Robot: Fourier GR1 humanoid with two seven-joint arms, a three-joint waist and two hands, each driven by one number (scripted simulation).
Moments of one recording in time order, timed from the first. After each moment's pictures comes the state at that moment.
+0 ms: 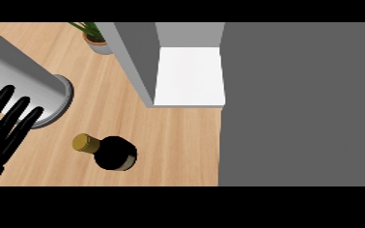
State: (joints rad) left arm 0.13 0.21 0.19 -2.34 0.73 -0.04 0.58; right arm 0.26 -0.20 0.11 -2.40 -0.34 0.18 0.30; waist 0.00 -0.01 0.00
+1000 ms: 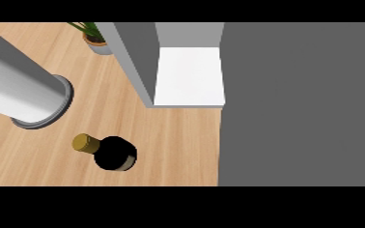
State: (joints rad) left arm 0.03 0.24 0.41 -2.33 0.82 0.02 0.69; right arm 0.29 -0.21 0.15 -2.42 -0.33 0.15 0.29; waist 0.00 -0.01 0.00
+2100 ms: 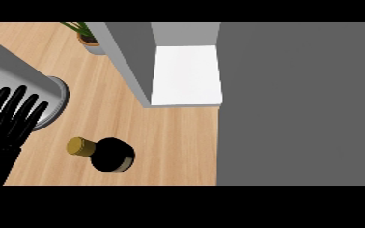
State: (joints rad) left arm 0.12 0.09 0.33 -2.05 0.58 -0.31 0.42; right arm 0.29 -0.19 0.10 -2.40 -0.35 0.19 0.27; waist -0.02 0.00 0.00
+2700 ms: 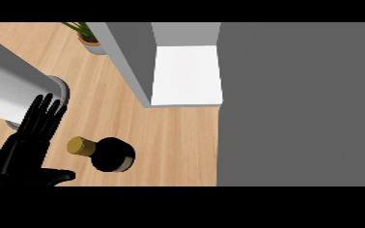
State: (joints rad) left arm 0.09 0.06 0.35 -1.66 0.32 -0.40 0.05; right arm 0.36 -0.19 0.08 -2.40 -0.36 0.27 0.21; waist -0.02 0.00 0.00
